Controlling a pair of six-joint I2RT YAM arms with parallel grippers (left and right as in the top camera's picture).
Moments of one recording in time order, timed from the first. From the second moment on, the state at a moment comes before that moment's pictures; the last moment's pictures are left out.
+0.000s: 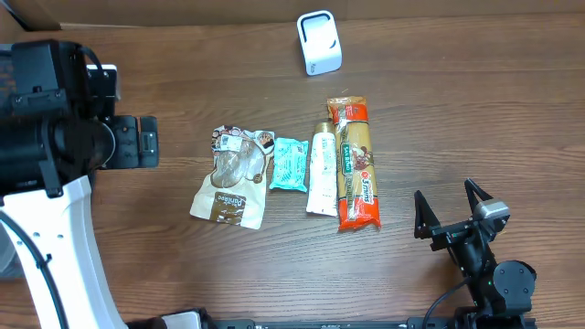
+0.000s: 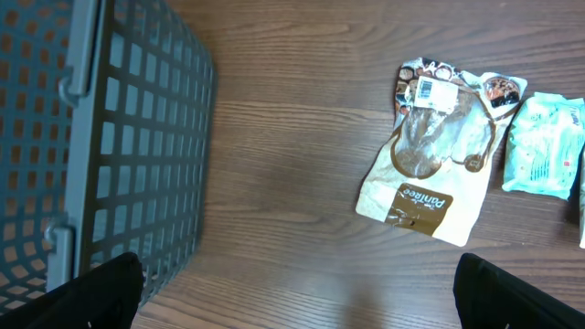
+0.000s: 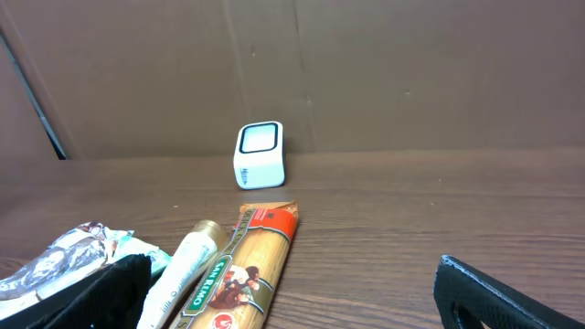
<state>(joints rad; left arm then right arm) 0.14 1.48 2.05 -1.67 -0.16 0.09 0.05 0.01 0.02 -0.01 -0.23 0.15</state>
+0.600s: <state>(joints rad) 0.14 1.54 2.05 -1.67 -0.16 0.09 0.05 0.01 0.02 -0.01 -0.23 0.15</state>
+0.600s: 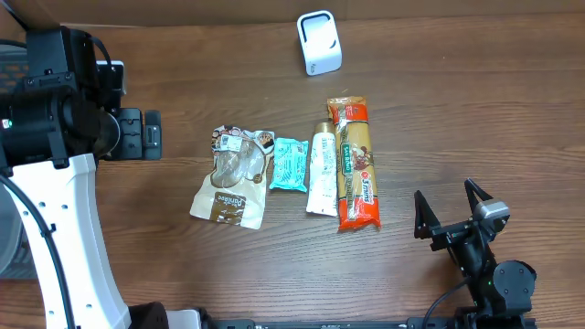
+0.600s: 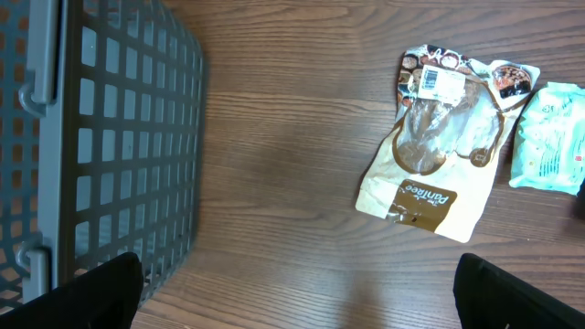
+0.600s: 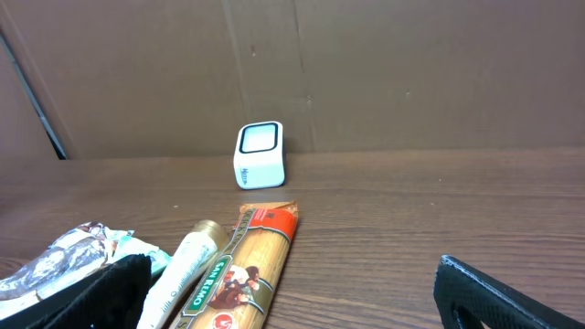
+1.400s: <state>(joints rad) 0.14 1.54 2.05 -1.67 -0.16 0.09 0.05 0.70 0.58 -0.38 -0.60 0.24</state>
